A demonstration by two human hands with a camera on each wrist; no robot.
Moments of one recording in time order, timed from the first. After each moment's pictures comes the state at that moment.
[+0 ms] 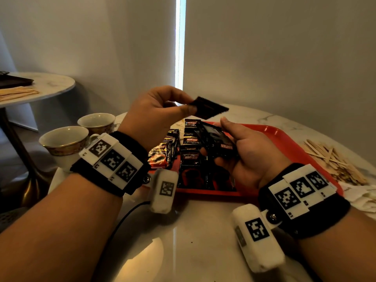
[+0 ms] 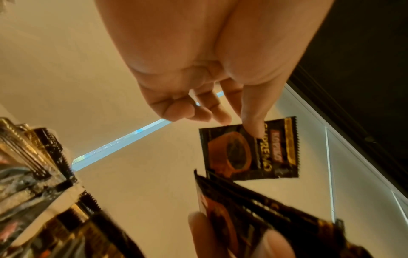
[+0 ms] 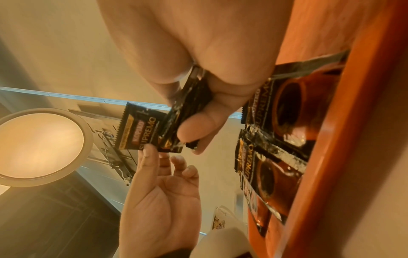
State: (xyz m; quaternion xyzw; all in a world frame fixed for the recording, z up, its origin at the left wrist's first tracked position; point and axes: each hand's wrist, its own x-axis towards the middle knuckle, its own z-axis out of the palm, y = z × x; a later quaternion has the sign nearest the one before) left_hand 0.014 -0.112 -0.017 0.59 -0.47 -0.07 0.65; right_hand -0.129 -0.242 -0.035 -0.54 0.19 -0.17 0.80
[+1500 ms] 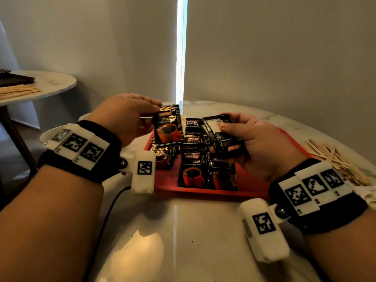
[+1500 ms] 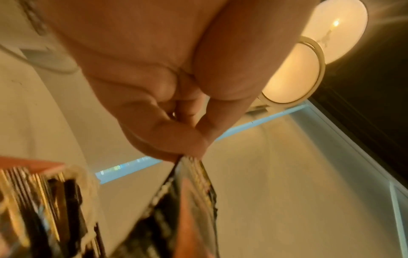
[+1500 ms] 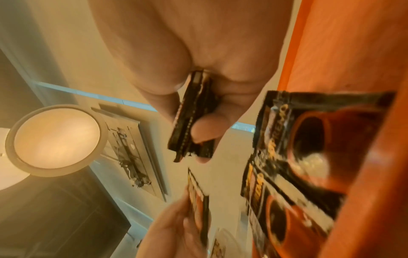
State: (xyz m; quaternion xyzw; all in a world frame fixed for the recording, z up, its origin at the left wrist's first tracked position) left_hand 0.058 -0.090 -0.017 0.65 -0.23 -0.20 0.70; right_hand -0.130 -0.265 -0.036 -0.62 0.15 -0.22 0.74
